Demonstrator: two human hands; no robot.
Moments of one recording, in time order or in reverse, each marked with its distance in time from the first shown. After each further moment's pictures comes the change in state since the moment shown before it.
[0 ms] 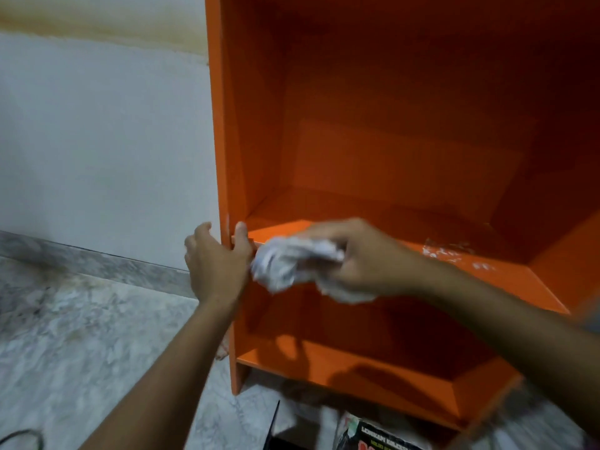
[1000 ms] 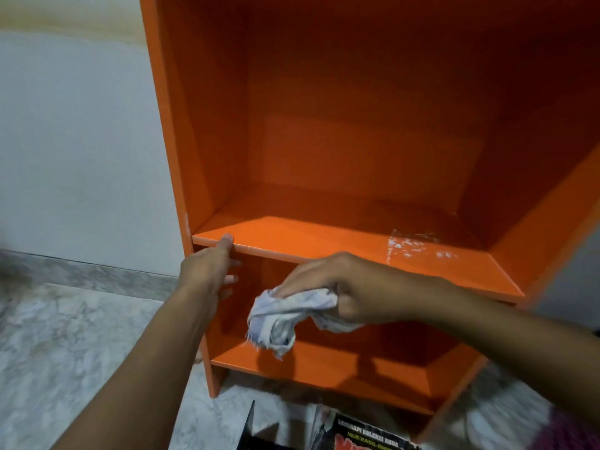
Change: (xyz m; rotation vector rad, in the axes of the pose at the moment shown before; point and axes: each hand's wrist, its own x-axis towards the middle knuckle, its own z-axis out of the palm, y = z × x) left_hand -0.006 0.011 0.026 -0.412 -0.387 -0.486; right_hand -0.049 0.020 -0.009 -0.097 -0.208 0.005
